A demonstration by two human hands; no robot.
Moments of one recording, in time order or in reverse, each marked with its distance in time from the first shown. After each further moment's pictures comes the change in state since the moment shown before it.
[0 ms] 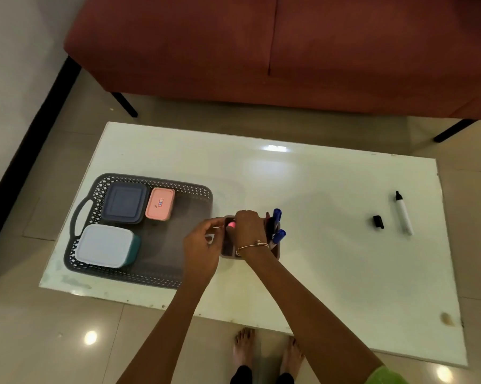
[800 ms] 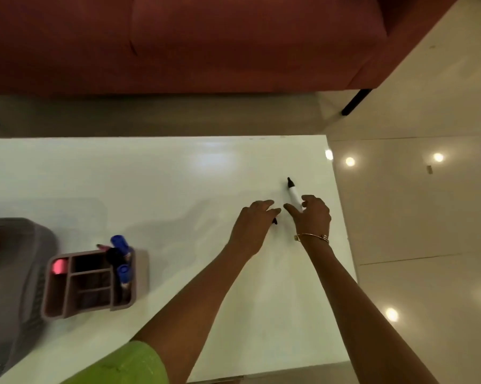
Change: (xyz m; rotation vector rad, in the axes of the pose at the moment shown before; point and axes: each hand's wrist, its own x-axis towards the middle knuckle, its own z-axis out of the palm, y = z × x) left_hand 0.016 0.089 0.371 0.579 -0.638 0.635; right_hand 0.008 0.386 -0.095 0.305 0.522 0.545
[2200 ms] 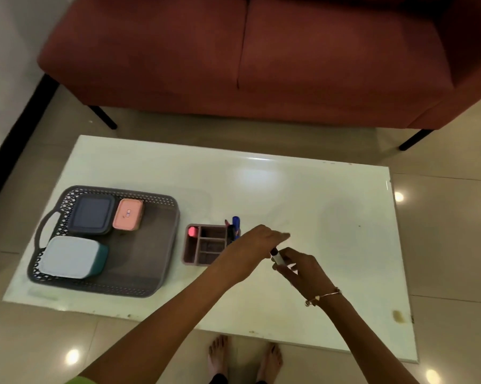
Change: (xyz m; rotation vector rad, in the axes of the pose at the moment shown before) left_hand -0.207 -0.058 -0.166 -0.081 -0.054 0.106; right_hand -0.208 -0.111 -0.014 0.091 -0.640 -0.552
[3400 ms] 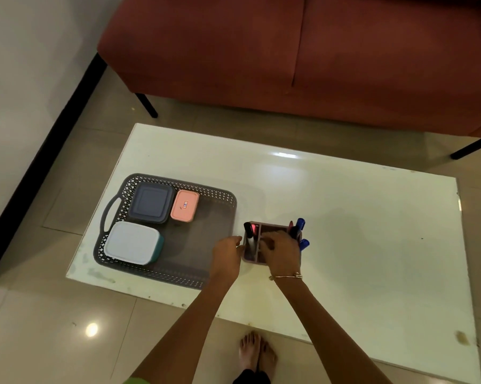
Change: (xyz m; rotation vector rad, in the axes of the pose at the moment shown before) left_hand -0.103 -0.114 -0.008 -0.319 0.324 -0.895; right_hand 0.088 -0.120 0.134 -0.116 0.193 0.202
